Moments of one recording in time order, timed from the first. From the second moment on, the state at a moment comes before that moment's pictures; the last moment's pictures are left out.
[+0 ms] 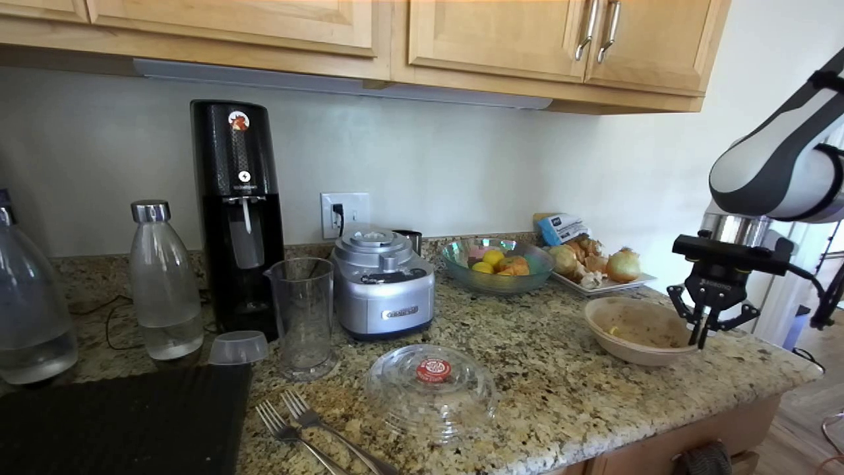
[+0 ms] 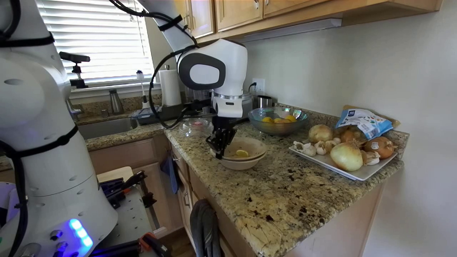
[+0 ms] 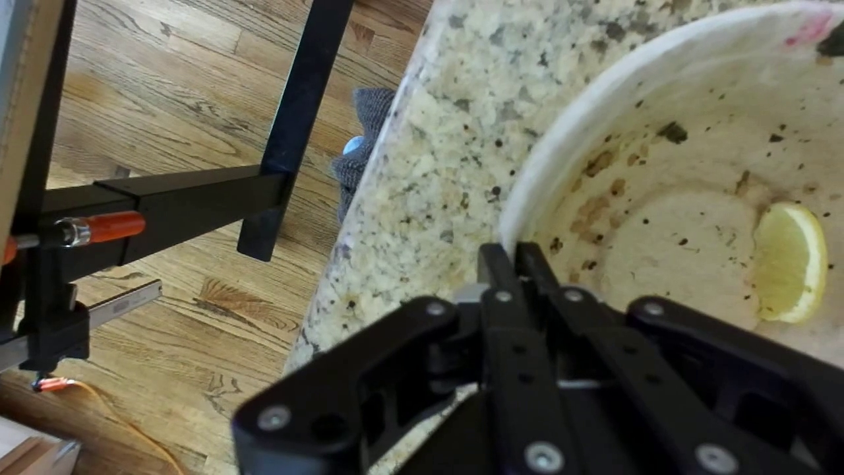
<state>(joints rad) -0.05 -0.01 0.00 -2.69 0.32 2.58 0.89</state>
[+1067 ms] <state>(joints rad) -0.06 -0.10 -0.02 -2.68 0.35 2.58 0.86</state>
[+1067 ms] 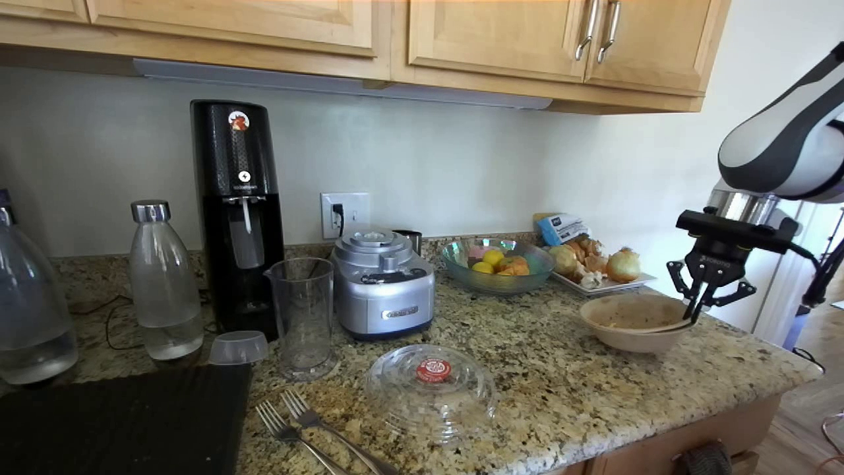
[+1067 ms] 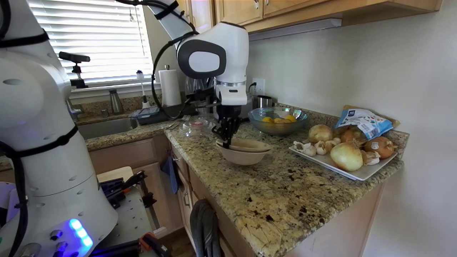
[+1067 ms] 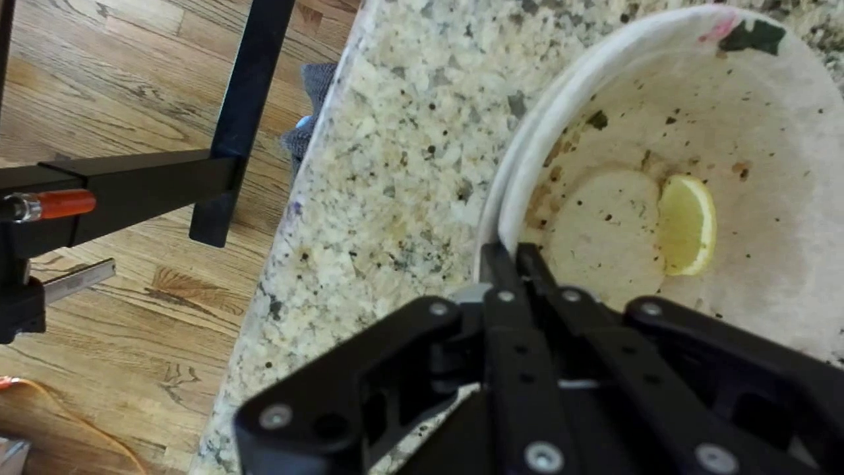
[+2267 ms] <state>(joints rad) -0.06 -0.22 -0.06 -2.65 0.59 2.53 0.49</state>
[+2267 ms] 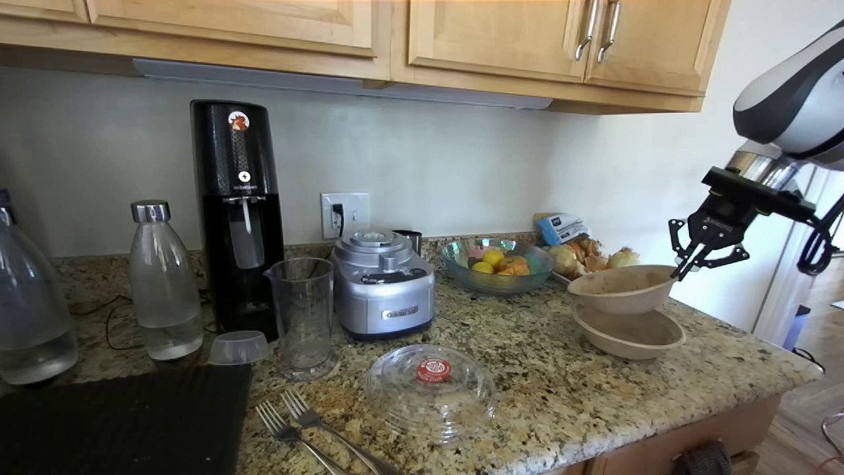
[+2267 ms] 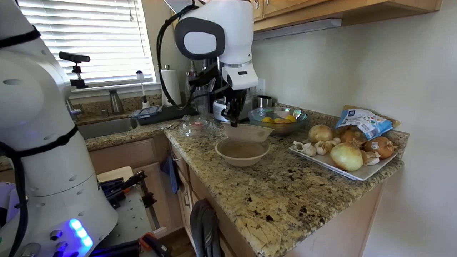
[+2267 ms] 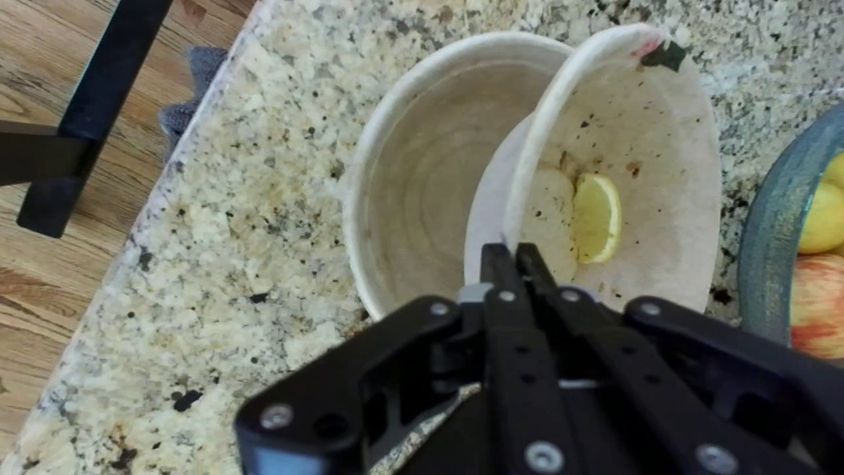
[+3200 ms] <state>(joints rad) -0.09 -0.31 -0.06 -2.67 0.60 2.58 0.49</state>
